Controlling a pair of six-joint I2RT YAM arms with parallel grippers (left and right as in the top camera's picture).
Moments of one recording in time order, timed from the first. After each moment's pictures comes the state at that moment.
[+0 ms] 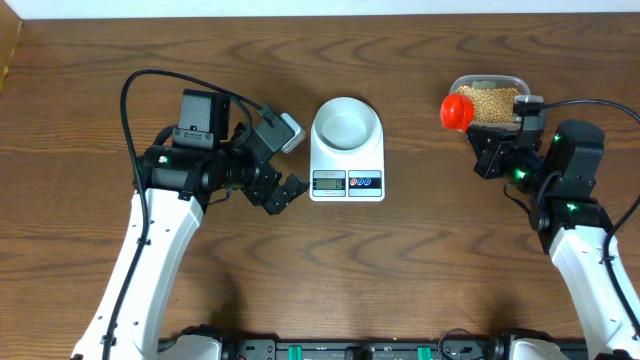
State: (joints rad) left arm -0.17 1.34 1.20 -0.94 0.53 0.56; right arm -0.11 1.26 0.71 -0.01 -0.60 0.23
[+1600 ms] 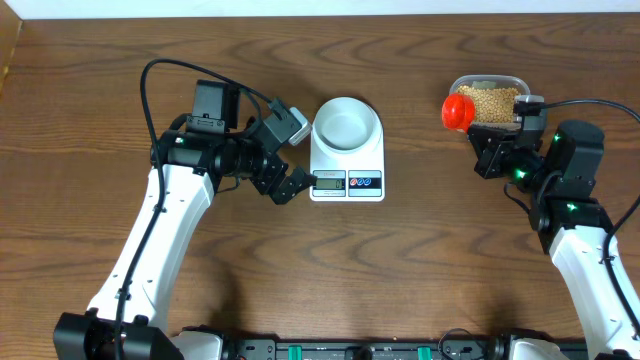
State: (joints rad) left arm -0.17 1.46 1.20 -0.85 0.59 0.59; right arm -0.11 1.26 0.71 -0.01 -0.59 0.23
